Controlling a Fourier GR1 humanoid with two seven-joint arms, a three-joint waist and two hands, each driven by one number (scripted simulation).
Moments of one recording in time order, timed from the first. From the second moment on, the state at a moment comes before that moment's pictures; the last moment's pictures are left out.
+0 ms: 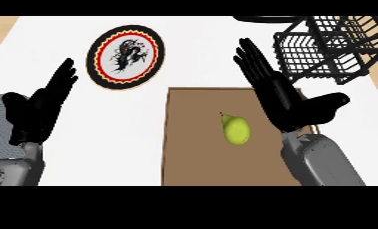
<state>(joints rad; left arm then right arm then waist) -0.13 0.40 -0.03 -1.55 0.11 0.07 0.20 -0.35 -0.25 0.34 -1.59 -0.40 -0.12 0.04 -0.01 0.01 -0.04</state>
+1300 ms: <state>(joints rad) -0.20 0.15 -0.19 -1.55 -0.02 0.24 0.05 -0.70 -0.53 0.08 -1.01 -1.10 0.95 0.59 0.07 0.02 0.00</state>
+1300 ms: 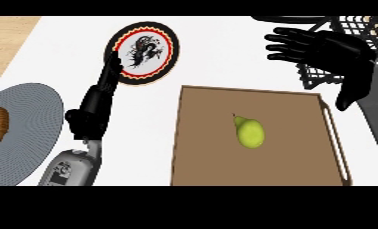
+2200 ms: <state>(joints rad) -0.19 0.12 -0.19 -1.52 -0.06 0.27 0.03 -1.00 -0.50 0.17 -1.15 -0.59 1.23 0.54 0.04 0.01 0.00</state>
